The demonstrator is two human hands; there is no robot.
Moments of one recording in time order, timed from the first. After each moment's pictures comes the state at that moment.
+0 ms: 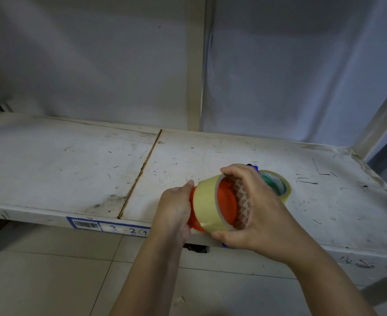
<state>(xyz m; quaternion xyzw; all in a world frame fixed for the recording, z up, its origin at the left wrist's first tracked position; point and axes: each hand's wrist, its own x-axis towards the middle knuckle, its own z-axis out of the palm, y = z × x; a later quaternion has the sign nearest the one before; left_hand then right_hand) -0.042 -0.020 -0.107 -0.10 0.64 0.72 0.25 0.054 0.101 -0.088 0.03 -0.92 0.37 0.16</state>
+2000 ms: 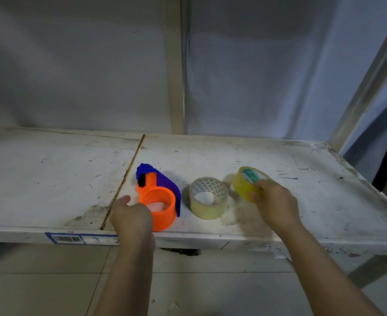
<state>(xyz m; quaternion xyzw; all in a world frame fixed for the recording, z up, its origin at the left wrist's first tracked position) -0.060 -0.039 -0.128 -0.26 0.73 0.63 0.02 0.034 0.185 -0.148 -0.33 -0.91 0.18 0.16</state>
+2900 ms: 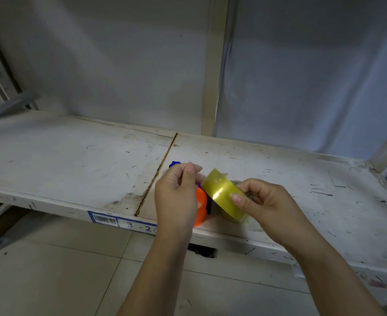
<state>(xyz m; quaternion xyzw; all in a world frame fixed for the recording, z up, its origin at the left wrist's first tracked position) -0.036 -0.047 -0.090 0.02 0.68 0.73 -0.04 0.035 0.100 -0.090 -0.03 -0.82 0.56 0.12</state>
